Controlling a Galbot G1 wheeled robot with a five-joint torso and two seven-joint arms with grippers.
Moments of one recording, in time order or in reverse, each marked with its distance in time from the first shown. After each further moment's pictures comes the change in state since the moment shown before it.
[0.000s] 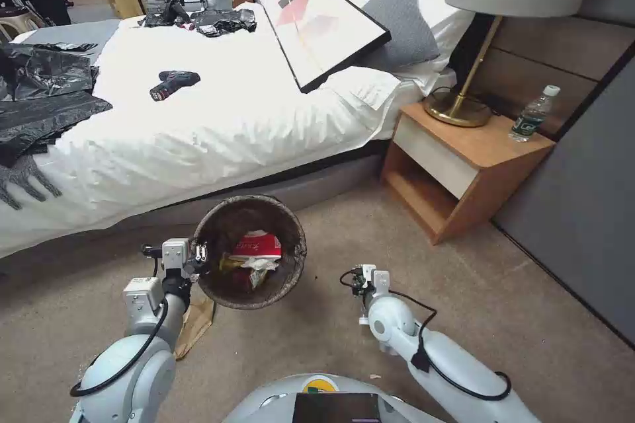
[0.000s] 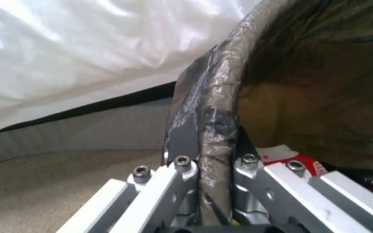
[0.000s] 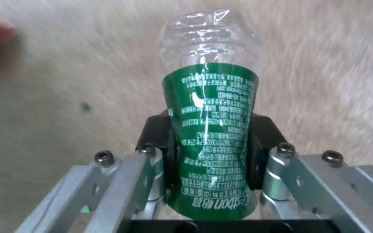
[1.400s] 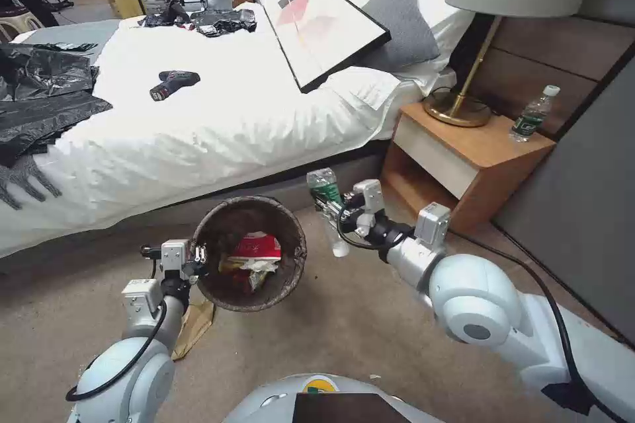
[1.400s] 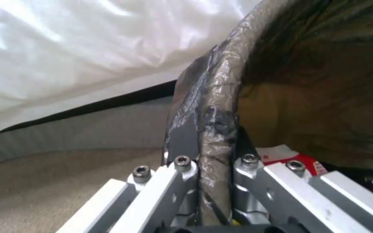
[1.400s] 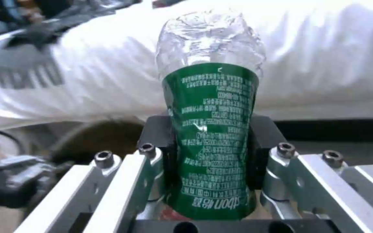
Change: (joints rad) left arm 0.014 0.002 -0.004 -0.016 0.007 0.011 0.001; right arm 0.299 -0.321 0.051 0.709 0.193 -0.004 -0.253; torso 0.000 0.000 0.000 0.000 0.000
